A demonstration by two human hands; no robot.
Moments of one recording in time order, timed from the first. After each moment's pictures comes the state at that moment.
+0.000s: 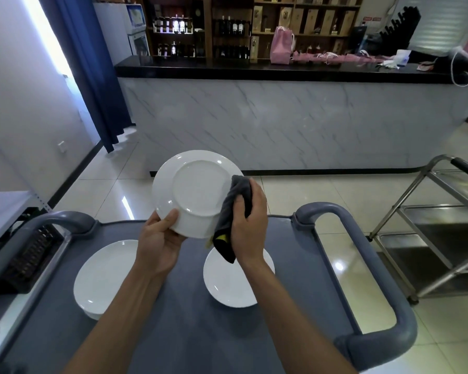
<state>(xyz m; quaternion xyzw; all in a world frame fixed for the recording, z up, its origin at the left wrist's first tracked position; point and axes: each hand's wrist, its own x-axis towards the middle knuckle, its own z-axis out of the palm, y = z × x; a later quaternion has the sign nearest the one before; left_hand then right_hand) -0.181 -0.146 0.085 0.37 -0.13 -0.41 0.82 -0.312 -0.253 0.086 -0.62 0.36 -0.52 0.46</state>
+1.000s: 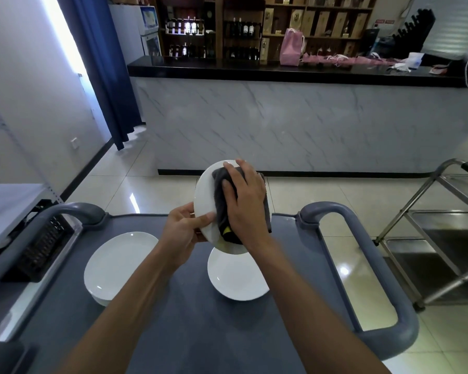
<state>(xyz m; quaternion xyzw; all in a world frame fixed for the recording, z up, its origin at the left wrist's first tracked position) -0.210 -0.145 0.103 0.51 -0.28 -0.41 0.70 -0.310 -0.254 0.121 -0.82 0.28 -0.45 0.21</state>
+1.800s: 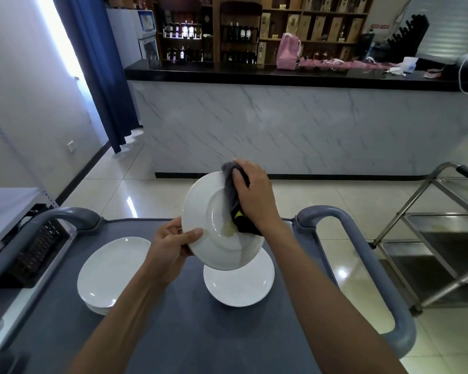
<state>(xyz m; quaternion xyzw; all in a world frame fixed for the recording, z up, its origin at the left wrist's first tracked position) -0.206 -0.129 0.083 0.47 -0.27 -0.42 0.73 -0.311 -0.313 0.130 -0.82 0.29 -0.40 0.28</state>
